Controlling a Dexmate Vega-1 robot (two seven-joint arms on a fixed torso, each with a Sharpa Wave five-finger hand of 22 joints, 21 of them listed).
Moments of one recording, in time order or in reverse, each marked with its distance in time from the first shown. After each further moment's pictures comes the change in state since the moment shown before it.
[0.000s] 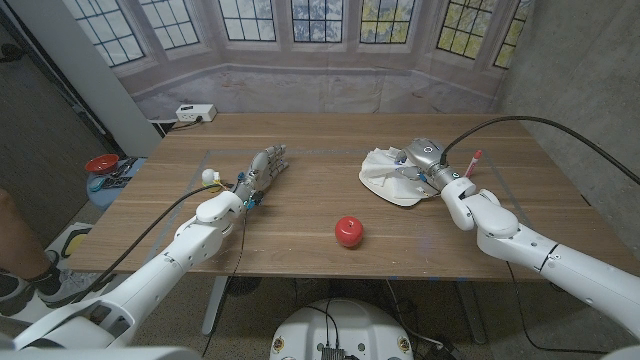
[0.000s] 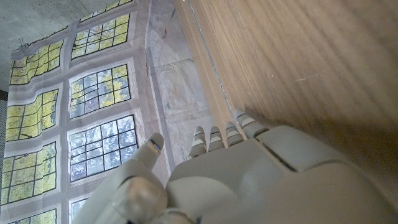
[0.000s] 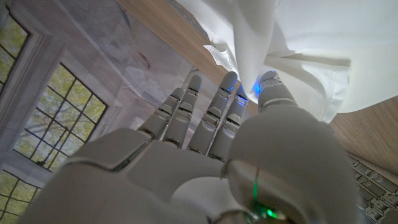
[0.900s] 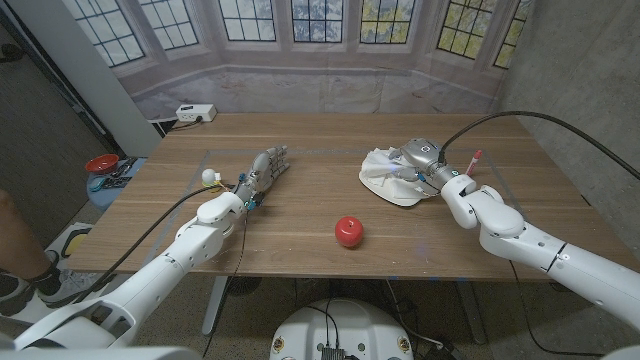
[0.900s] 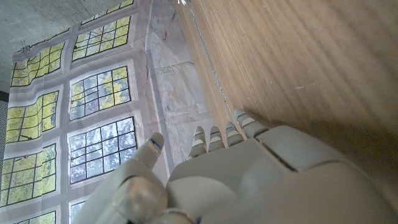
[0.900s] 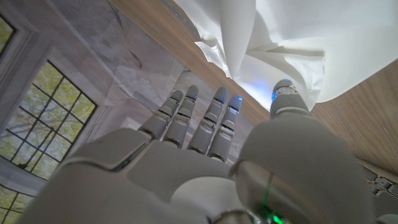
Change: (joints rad) left arm 0.000 -0.003 0.005 0.002 0.000 -0.002 -0.007; left_hand 0.004 0.004 0.000 0.000 0.000 0.000 0.000 0.000 0.000 0.000 0.000 0.000 0.000 0.000 0.000 0.000 0.000 0.000 0.000 0.000 0.000; right arm -0.031 -0.038 0.033 -0.104 0.001 0.001 0.109; right_hand -0.165 -0.051 -0.017 0.022 0.021 -0.274 0.030 -0.020 0.003 -0.258 0.041 -0.062 -0.027 -0.172 0.011 0.000 -0.015 -0.056 0.035 0.000 0.000
